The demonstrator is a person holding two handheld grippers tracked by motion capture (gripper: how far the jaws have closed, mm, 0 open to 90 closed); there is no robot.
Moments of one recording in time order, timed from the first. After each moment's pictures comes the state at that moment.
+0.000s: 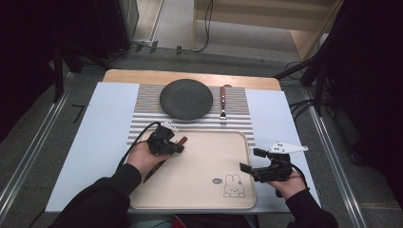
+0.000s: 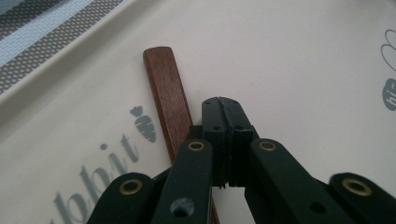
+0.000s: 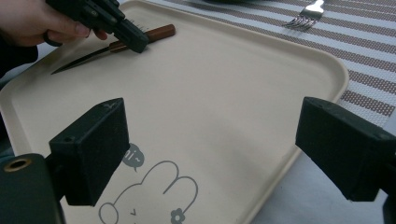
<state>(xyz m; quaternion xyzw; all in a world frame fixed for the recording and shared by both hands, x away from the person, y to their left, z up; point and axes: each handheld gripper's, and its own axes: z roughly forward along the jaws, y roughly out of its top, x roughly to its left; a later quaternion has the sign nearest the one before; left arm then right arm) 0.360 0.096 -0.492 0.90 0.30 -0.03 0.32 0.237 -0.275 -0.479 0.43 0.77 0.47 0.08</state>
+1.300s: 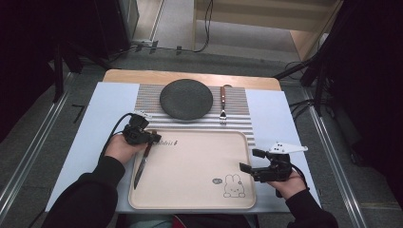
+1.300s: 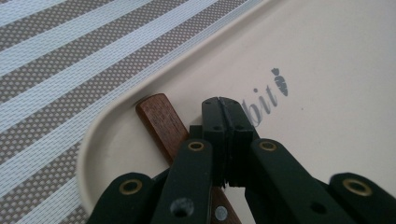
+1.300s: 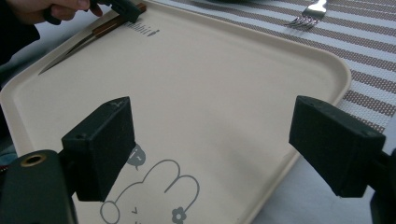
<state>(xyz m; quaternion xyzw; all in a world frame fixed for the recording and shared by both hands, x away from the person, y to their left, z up) 0.392 0.169 -0.488 0.87 0.39 -0.01 0.32 0.237 -0.275 -0.478 0.43 0.77 0.47 0.07</state>
